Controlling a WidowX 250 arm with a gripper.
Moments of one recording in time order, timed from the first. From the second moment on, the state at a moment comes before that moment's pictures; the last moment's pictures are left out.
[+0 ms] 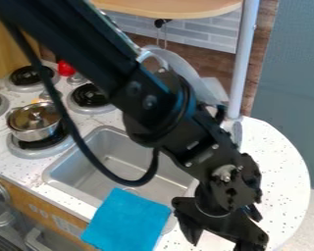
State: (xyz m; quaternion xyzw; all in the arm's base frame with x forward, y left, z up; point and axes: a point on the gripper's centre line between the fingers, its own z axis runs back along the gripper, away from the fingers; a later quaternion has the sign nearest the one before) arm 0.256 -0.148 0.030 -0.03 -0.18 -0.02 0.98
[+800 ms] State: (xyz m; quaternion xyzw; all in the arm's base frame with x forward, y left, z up) arm 0.300 -0.132 0.013 -0.02 -0.20 0.04 0.98
